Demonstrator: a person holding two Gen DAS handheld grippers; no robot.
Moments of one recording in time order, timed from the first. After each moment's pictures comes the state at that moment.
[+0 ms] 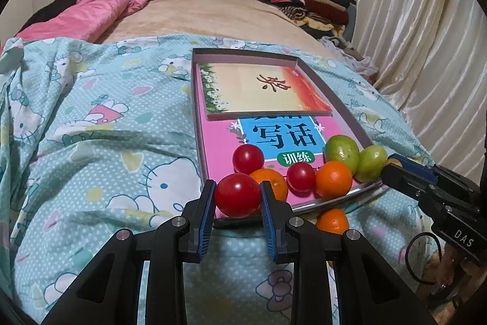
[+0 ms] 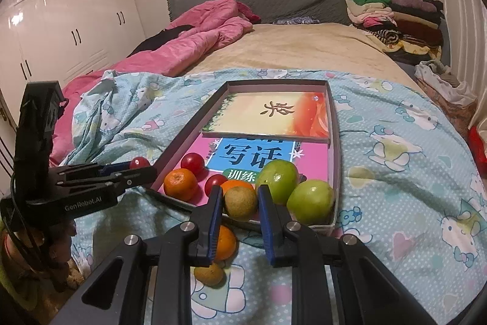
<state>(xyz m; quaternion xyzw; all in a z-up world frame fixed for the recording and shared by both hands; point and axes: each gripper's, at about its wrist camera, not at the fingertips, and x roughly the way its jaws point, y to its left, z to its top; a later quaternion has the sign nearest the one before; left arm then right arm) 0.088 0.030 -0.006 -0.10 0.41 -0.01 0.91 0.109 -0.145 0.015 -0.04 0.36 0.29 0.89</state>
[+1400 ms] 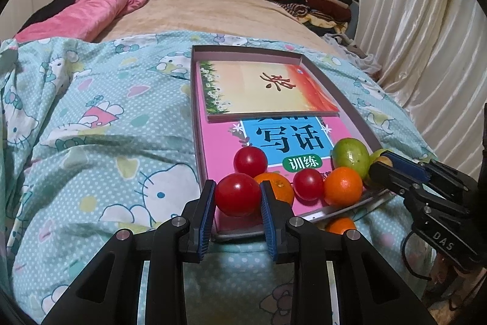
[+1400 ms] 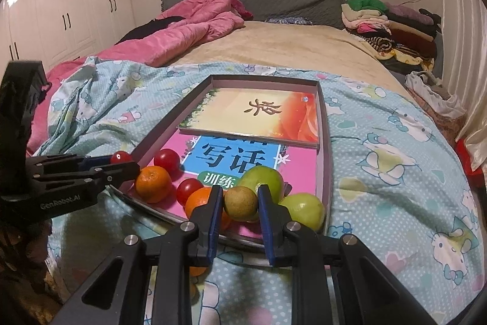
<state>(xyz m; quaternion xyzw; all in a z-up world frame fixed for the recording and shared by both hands) 0.103 0.031 -0.012 -0.10 0.41 -0.01 0.91 0.128 -0.132 -0.001 -0.09 0.36 0.26 0.89</state>
